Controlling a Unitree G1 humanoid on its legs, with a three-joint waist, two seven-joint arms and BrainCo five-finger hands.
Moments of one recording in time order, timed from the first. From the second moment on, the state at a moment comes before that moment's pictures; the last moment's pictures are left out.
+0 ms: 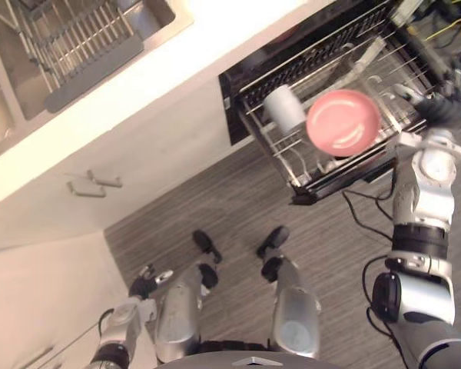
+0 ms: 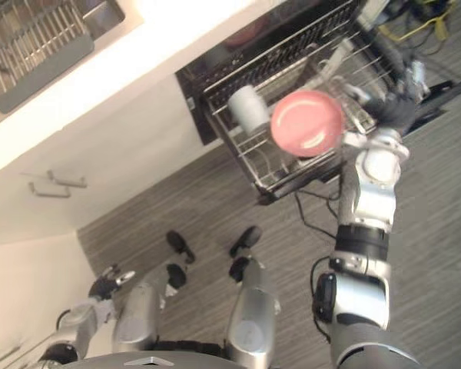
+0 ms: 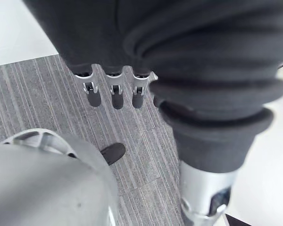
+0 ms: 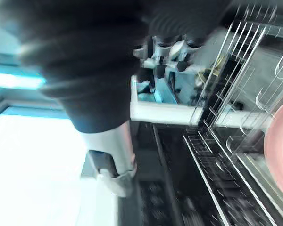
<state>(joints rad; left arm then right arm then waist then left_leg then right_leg) -0.01 0.12 0.09 0.88 -0.23 -0.07 -0.09 -0.61 -0.48 -0.45 0.25 0.24 -0.03 -0.29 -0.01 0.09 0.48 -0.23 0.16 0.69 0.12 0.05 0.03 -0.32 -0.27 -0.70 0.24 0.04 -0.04</state>
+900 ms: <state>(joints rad) -0.11 0.14 0.11 1.00 -0.24 -0.09 -0.09 -0.46 -0.28 -0.46 0.65 0.65 0.06 -0.14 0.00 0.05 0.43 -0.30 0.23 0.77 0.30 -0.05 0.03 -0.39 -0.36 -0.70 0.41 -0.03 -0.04</state>
